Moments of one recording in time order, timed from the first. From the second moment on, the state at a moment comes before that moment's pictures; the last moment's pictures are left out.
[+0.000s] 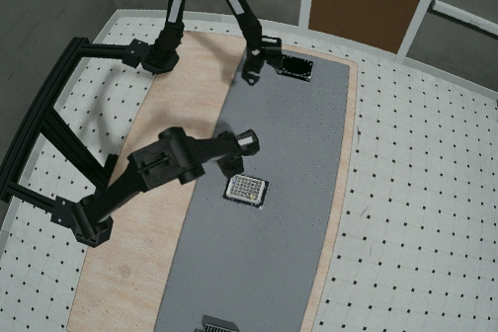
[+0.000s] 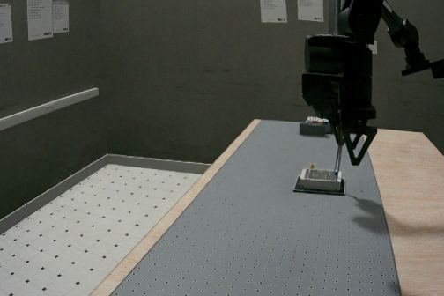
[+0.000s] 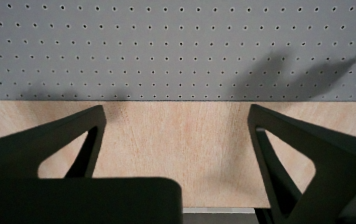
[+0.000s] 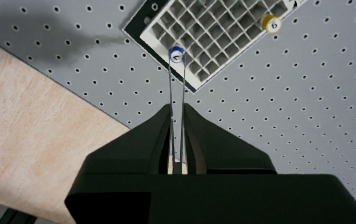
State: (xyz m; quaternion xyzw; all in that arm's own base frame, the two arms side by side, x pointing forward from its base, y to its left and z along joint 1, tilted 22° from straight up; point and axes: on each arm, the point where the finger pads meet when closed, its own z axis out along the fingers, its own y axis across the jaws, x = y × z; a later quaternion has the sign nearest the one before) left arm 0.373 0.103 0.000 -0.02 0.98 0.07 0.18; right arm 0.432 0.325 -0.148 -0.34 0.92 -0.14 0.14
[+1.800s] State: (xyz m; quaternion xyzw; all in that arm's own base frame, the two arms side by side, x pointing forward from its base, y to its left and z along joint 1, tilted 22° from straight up) left arm 0.373 0.103 0.000 -0.02 0.98 0.07 0.18; right arm 0.429 0.327 -0.138 -0.34 0.92 -0.13 0.14
